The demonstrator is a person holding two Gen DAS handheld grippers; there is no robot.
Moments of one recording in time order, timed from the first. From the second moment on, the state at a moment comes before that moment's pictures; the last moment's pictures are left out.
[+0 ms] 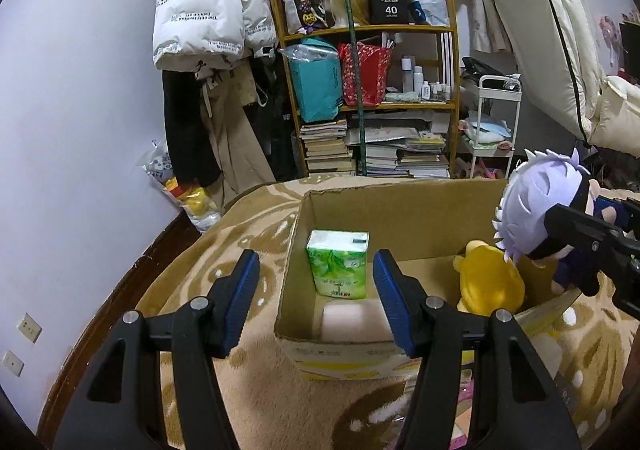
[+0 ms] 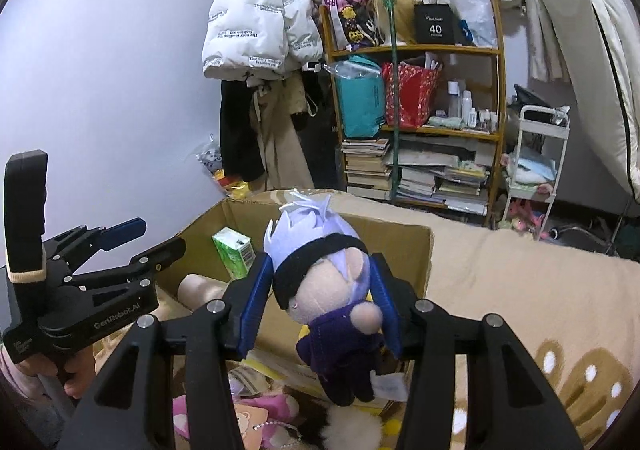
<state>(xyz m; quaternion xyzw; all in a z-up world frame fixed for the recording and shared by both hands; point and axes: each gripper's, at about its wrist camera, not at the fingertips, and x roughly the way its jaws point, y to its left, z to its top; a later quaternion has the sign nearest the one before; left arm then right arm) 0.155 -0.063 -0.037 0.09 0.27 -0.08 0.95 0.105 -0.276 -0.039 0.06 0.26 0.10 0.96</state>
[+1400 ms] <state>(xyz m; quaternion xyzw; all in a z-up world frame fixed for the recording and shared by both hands) 0.061 -0.029 0.011 0.08 0.28 -0.06 0.96 0.007 -0.298 0.005 0.08 0.24 0.04 0.97</state>
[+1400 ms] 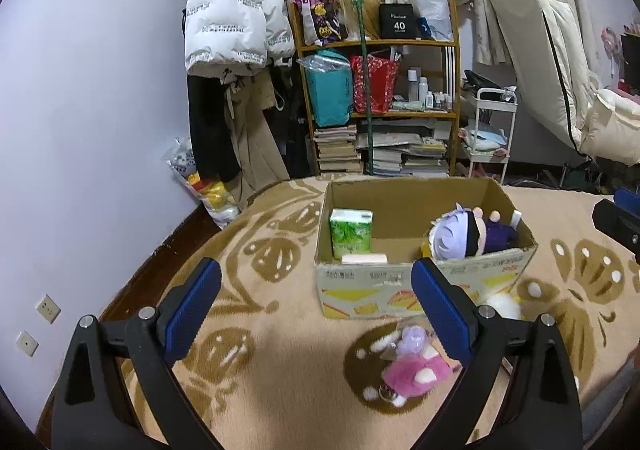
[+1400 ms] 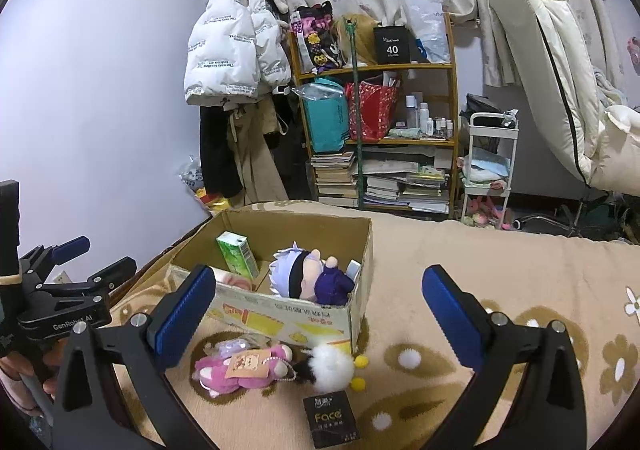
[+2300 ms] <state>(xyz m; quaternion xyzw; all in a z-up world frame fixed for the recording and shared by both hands) 0.084 -0.033 -0.030 0.04 0.37 -0.10 0.92 0.019 -0.294 -0.033 0.07 0.32 0.00 0.95</state>
